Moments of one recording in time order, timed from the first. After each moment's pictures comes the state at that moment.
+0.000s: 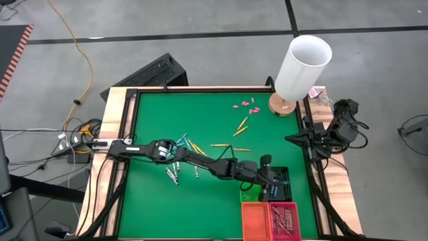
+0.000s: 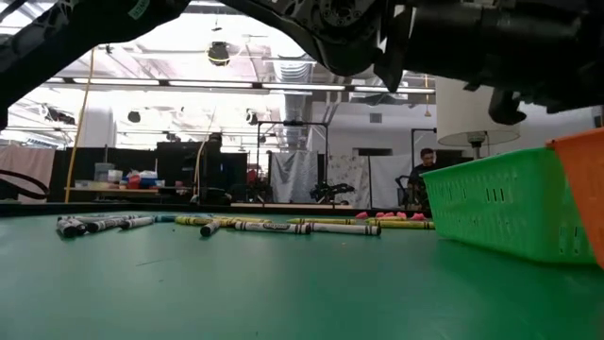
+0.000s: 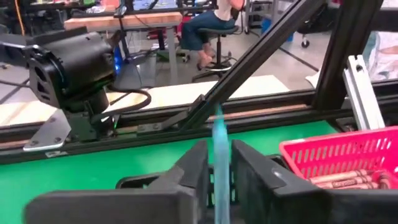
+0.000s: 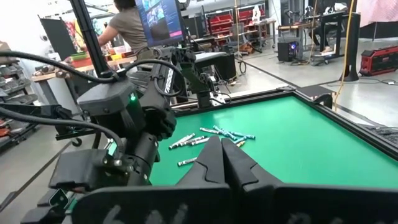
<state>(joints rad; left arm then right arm) -0.20 2.61 2.12 0.40 -0.06 0.03 0.91 0.01 0.39 -0.41 0.97 0.21</state>
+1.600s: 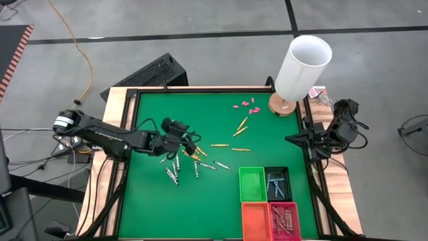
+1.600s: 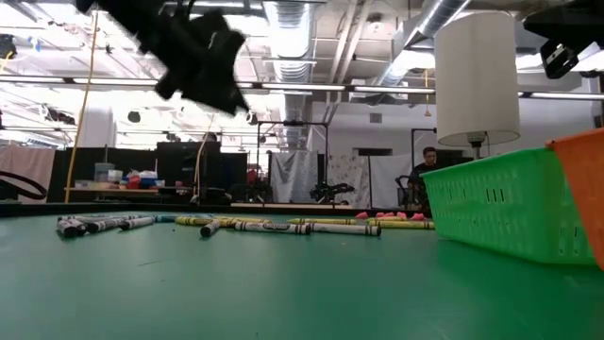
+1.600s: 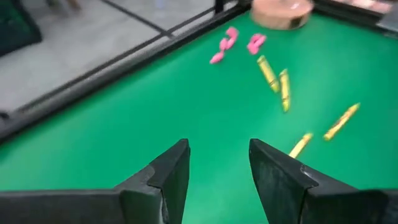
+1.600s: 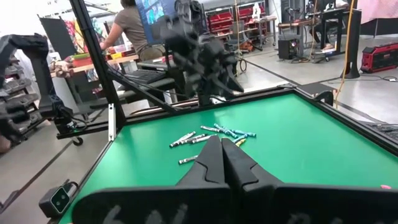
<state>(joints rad) -0.13 1.29 0.72 -0.04 -0.79 -0.50 0.91 0.01 0.39 -0.42 0.97 0.23</state>
